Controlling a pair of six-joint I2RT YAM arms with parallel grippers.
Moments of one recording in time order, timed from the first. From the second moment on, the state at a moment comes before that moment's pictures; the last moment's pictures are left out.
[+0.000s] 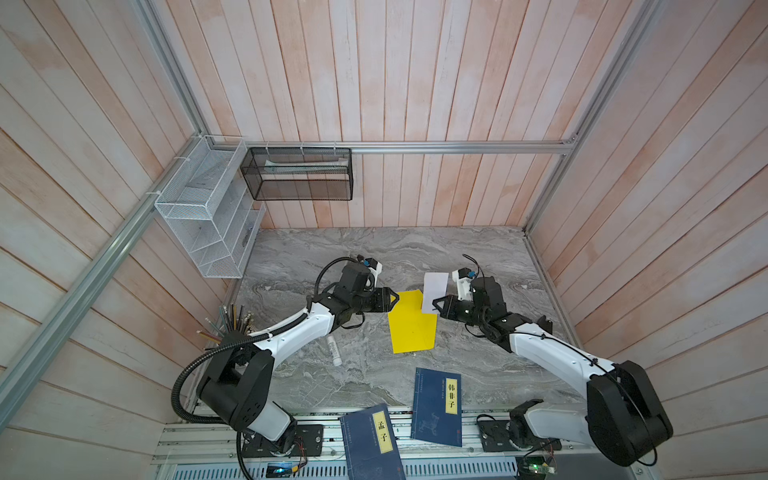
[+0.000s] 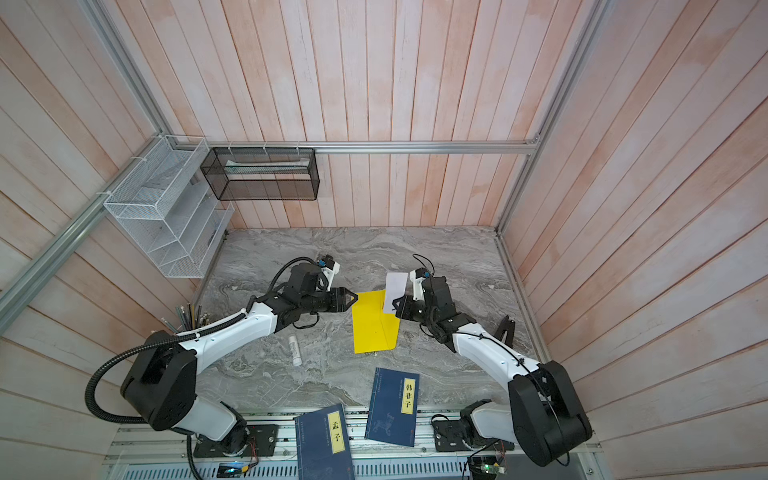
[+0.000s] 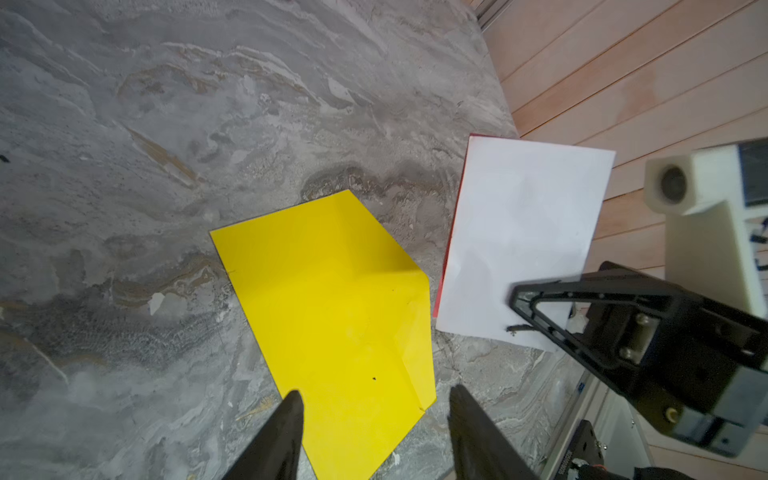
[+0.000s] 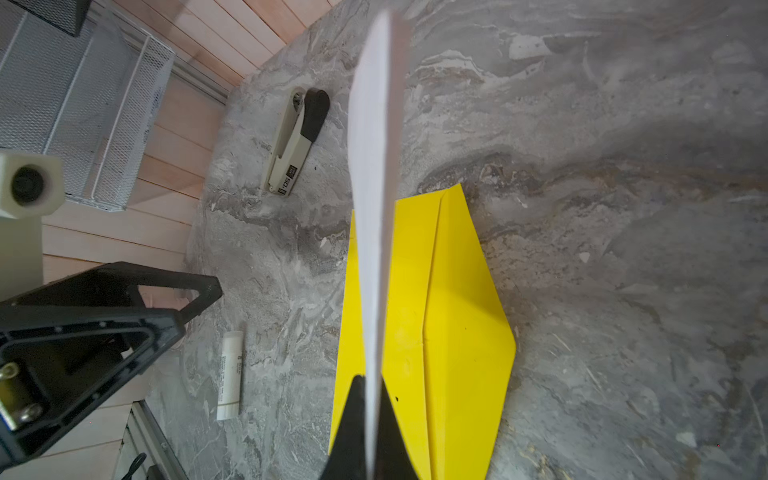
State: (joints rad) left arm -0.59 1.56 1.00 -0.12 0.31 -0.52; right arm 0.43 1.29 0.65 0.02 -0.33 0.63
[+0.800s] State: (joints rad) left arm -0.72 1.86 1.20 -0.28 0.12 -0.50; right arm 0.44 1.33 0.55 0.00 -0.30 0.59
